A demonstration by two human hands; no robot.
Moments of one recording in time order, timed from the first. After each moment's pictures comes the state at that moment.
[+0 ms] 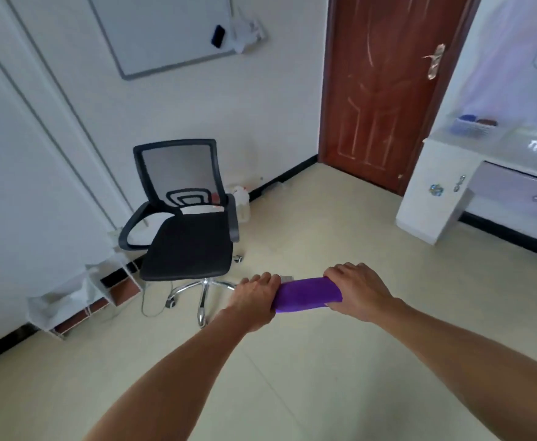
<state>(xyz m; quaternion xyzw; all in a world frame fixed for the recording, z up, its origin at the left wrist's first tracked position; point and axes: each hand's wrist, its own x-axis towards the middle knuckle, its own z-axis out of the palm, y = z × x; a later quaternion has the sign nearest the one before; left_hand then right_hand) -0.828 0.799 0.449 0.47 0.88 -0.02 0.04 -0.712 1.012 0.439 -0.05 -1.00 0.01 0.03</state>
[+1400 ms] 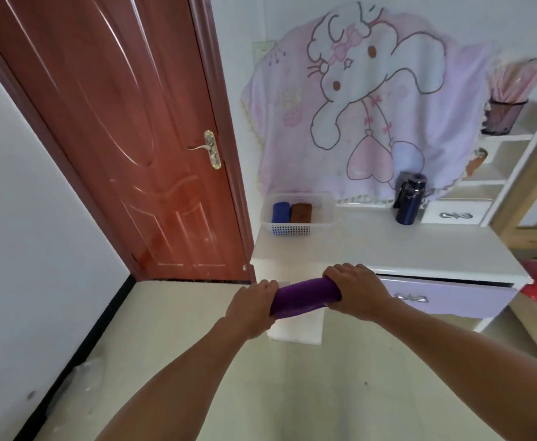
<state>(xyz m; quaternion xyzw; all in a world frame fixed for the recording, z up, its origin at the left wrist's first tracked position) -1.141 1.791 0.495 0.73 0.68 0.02 0.04 -0.918 1.888 0.480 -0.39 -0.92 -0.03 0.09</state>
